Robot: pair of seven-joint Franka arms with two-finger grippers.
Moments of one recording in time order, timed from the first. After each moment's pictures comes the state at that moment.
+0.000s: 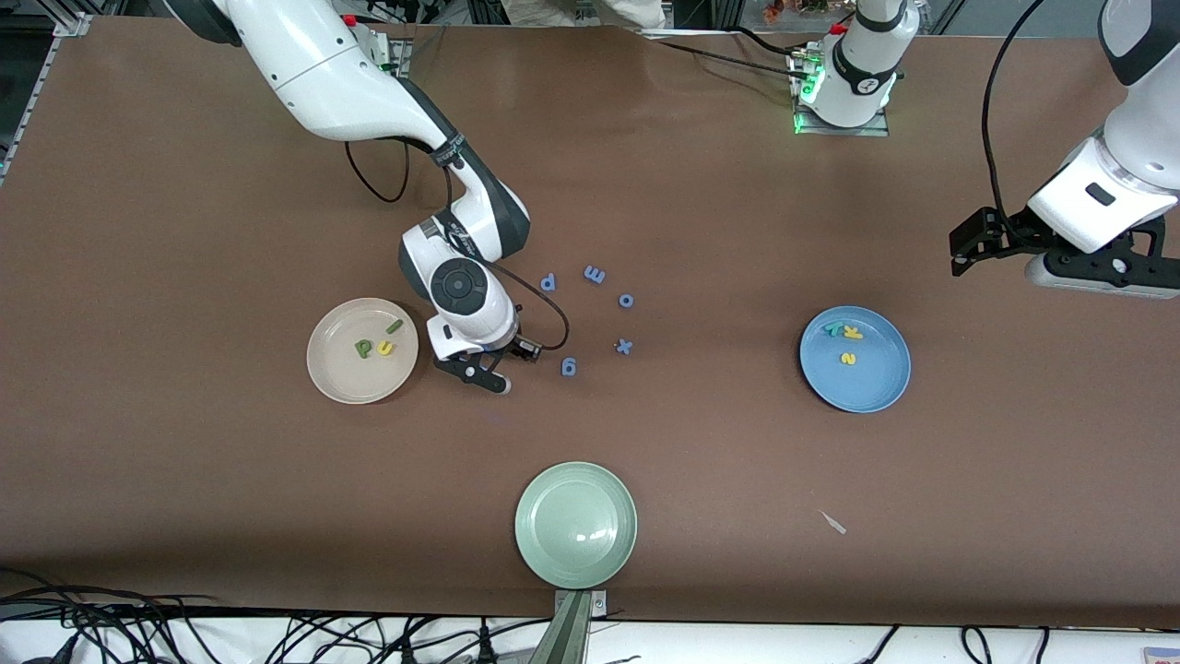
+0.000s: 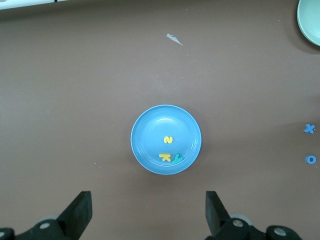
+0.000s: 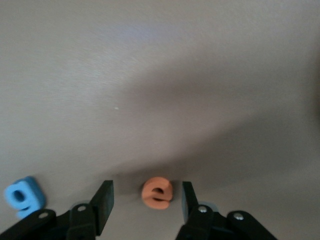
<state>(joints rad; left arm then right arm) -0.01 0.05 -0.09 -1.62 0.04 1.71 0.01 0.46 0.77 0.14 -1.59 -0.07 2.32 1.00</state>
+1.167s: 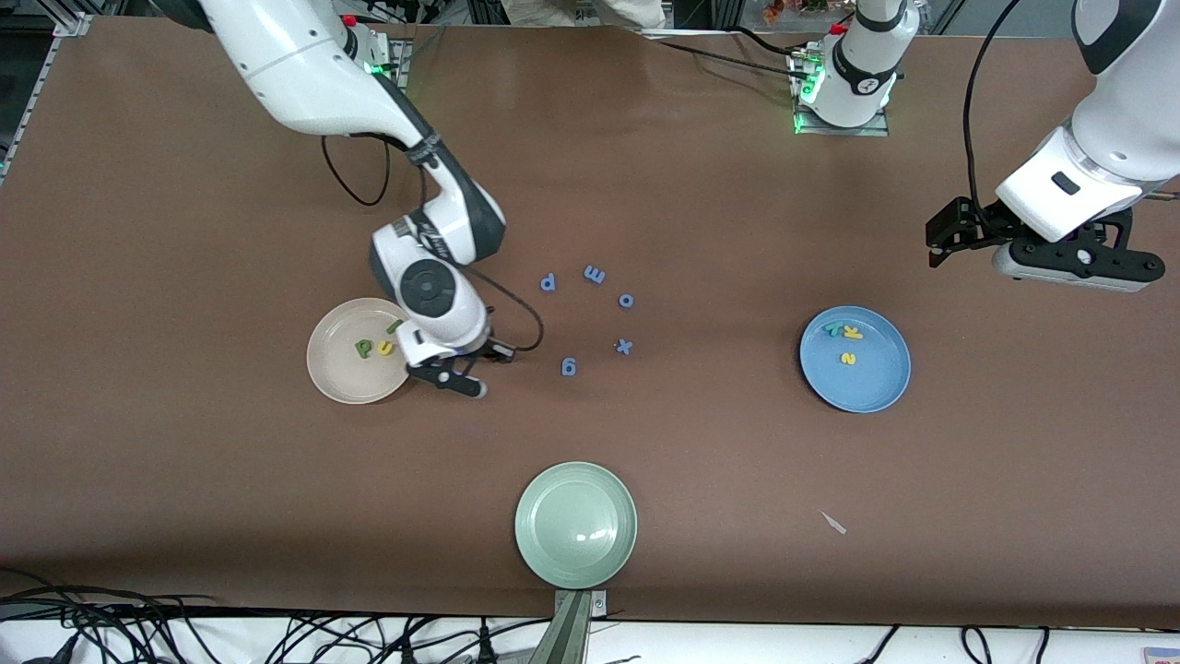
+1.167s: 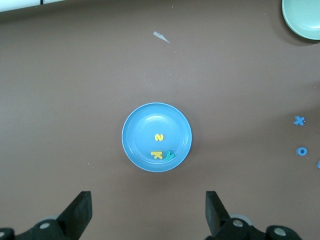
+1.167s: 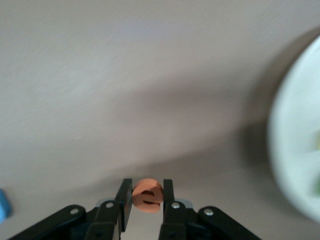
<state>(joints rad) -0.02 0.05 -0.12 -1.62 0.04 1.69 0.01 0.36 0.66 0.13 -1.65 -0.08 2.24 0.79</state>
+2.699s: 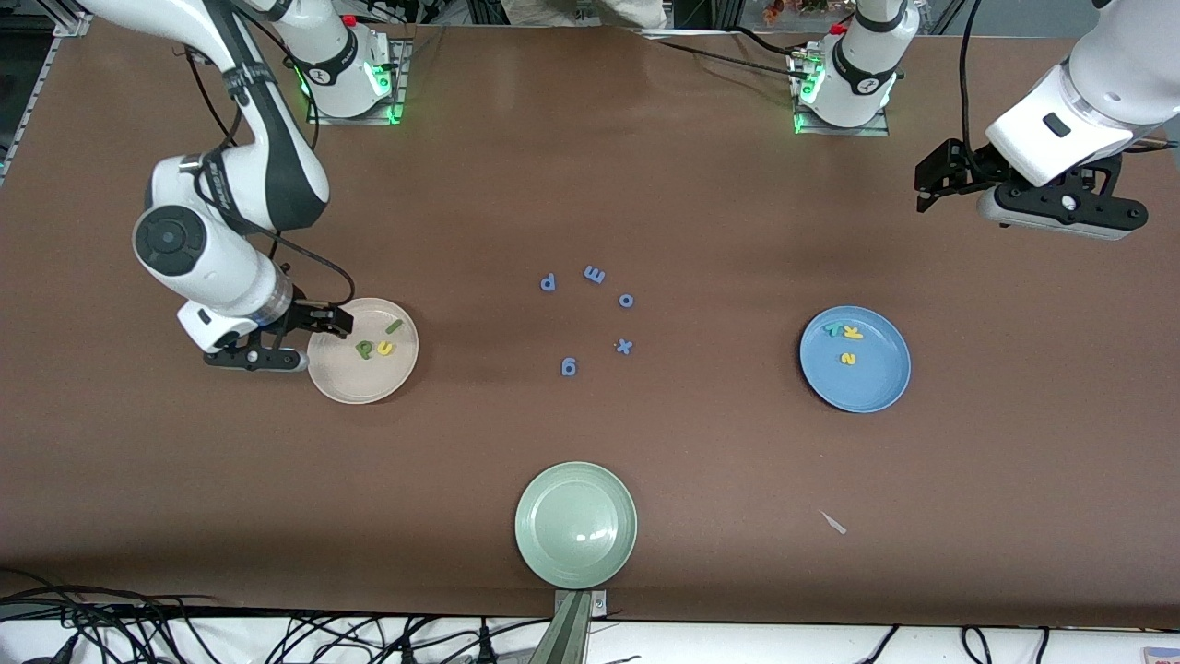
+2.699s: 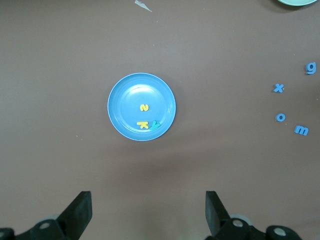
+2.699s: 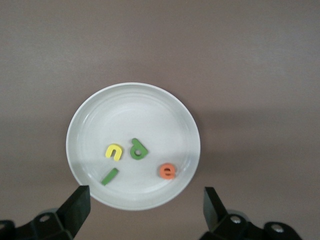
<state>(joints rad) 0.00 -0.02 -0.17 -1.62 0.00 1.54 0.01 0.12 0.26 0.06 -1.92 -0.08 2.12 0.26</state>
